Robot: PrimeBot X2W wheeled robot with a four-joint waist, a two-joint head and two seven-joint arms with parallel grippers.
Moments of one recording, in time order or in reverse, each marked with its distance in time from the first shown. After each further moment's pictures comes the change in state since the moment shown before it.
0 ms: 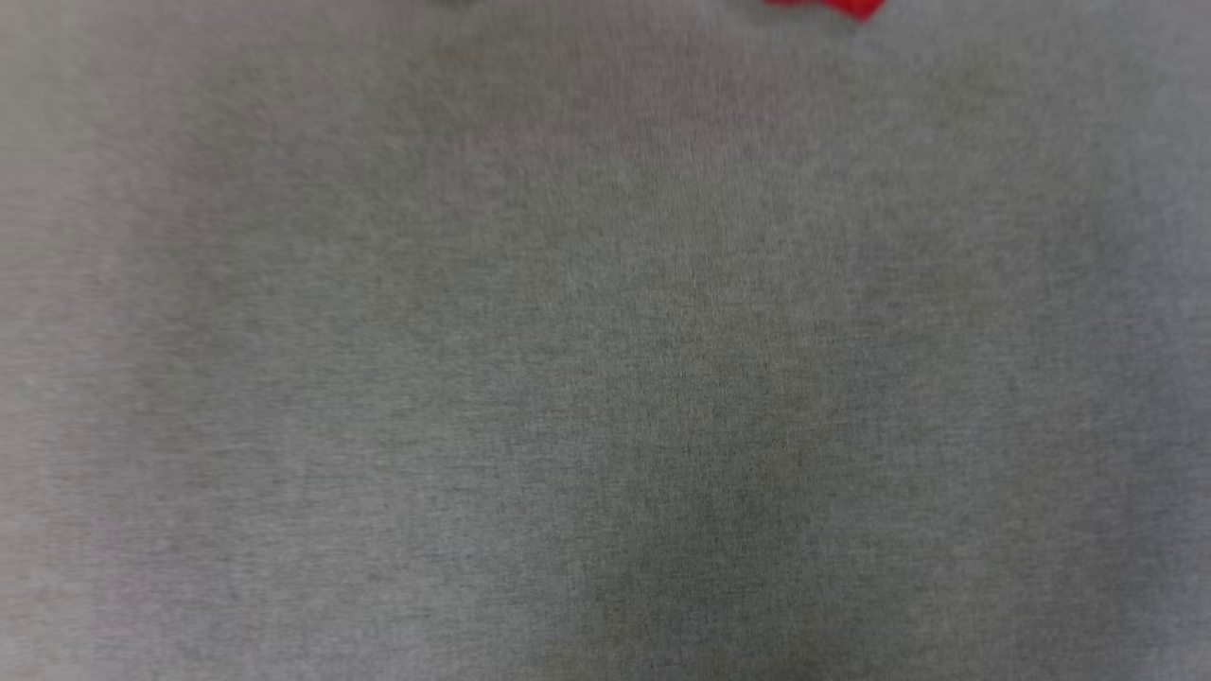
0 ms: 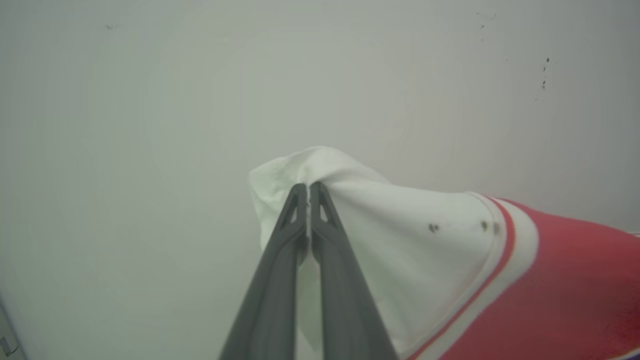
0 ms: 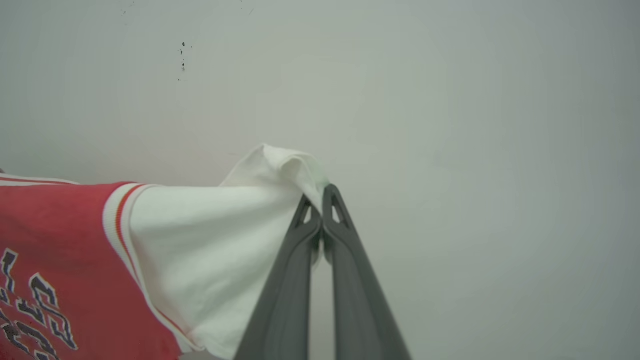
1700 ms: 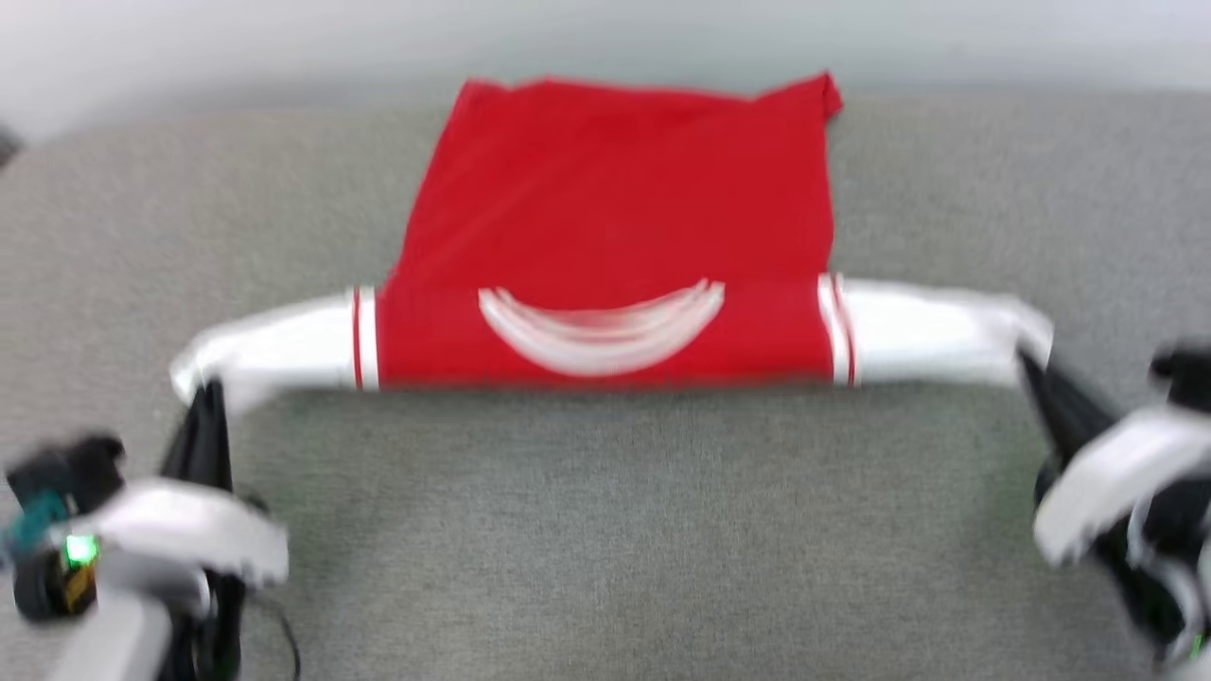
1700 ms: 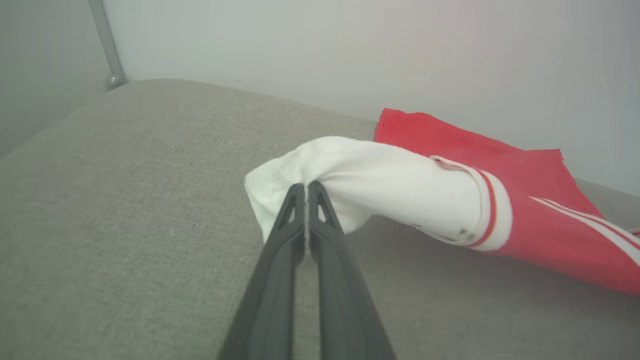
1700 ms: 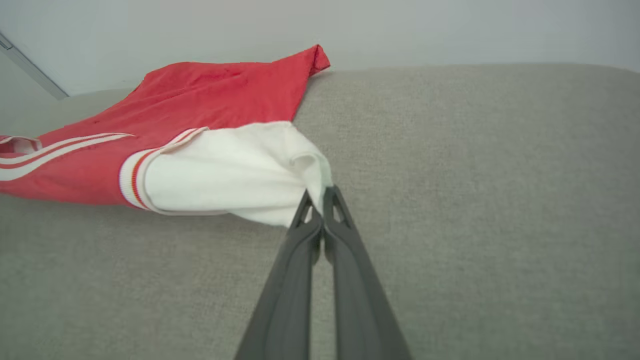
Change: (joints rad) left arm 1.304 -0.055 0.143 -0.424 -0.165 0.050 -0.203; right arm 1.191 0.008 0.007 -0.253 0.221 0.000 -0.111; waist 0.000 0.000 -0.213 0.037
